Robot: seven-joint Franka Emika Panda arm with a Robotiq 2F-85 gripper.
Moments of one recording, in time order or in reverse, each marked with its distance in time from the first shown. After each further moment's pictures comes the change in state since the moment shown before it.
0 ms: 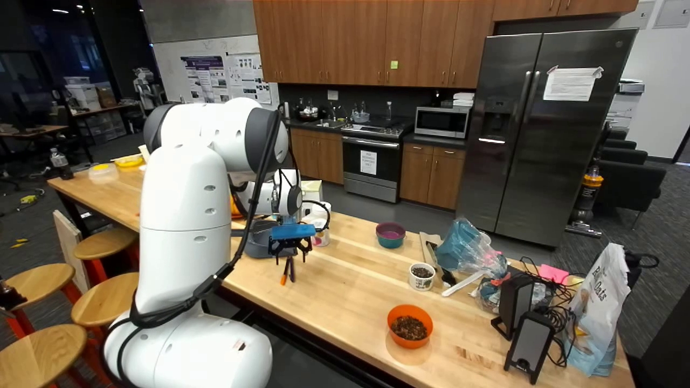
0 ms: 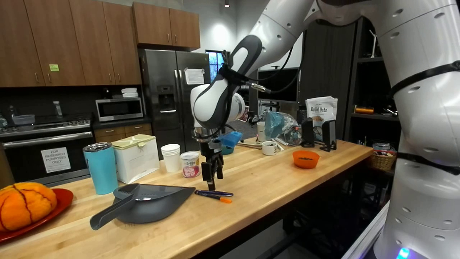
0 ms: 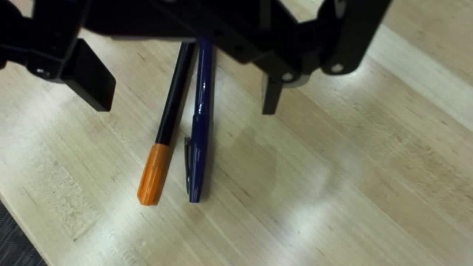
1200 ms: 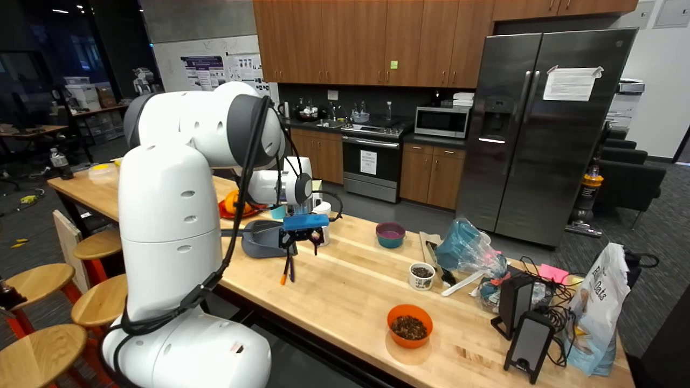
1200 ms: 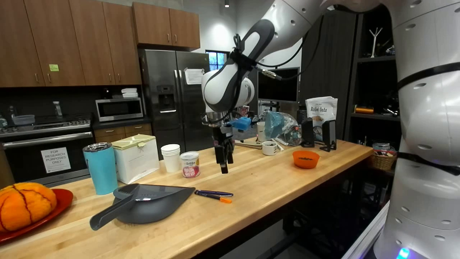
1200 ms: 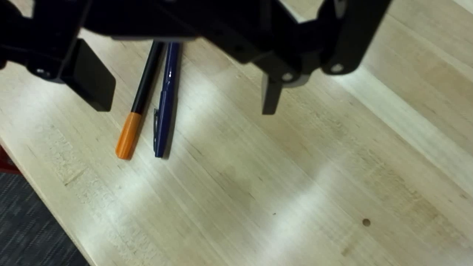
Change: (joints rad) arm -0.040 -0.125 -0.041 -0.042 -0.002 -0.089 -0.107
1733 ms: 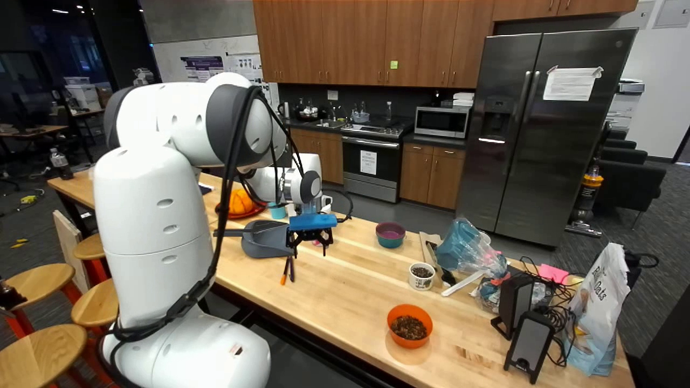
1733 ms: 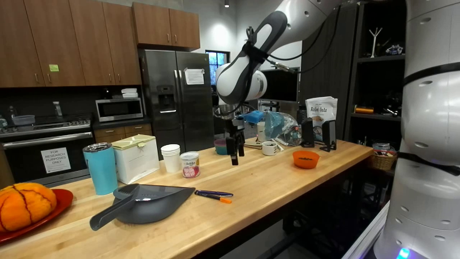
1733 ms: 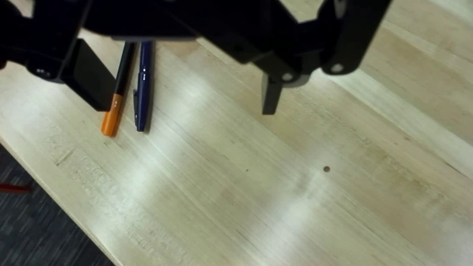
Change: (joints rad) arm -0.019 -0.103 -0.054 -0.085 0.027 0.001 0.000
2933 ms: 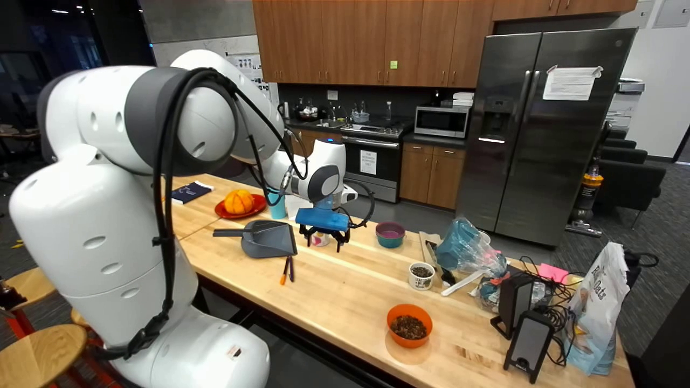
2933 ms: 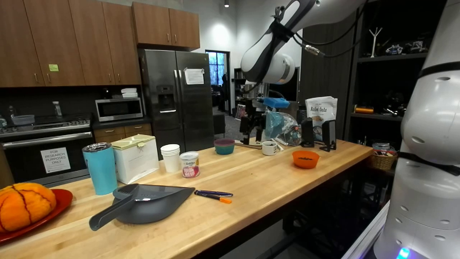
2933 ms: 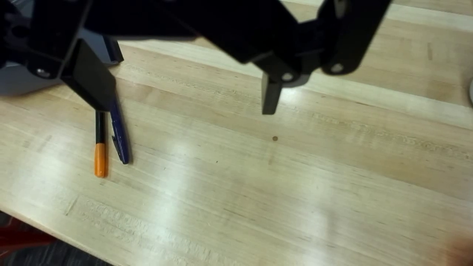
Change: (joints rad) arm -0.021 -0.245 -0.153 -0.161 0.182 0.045 0.062
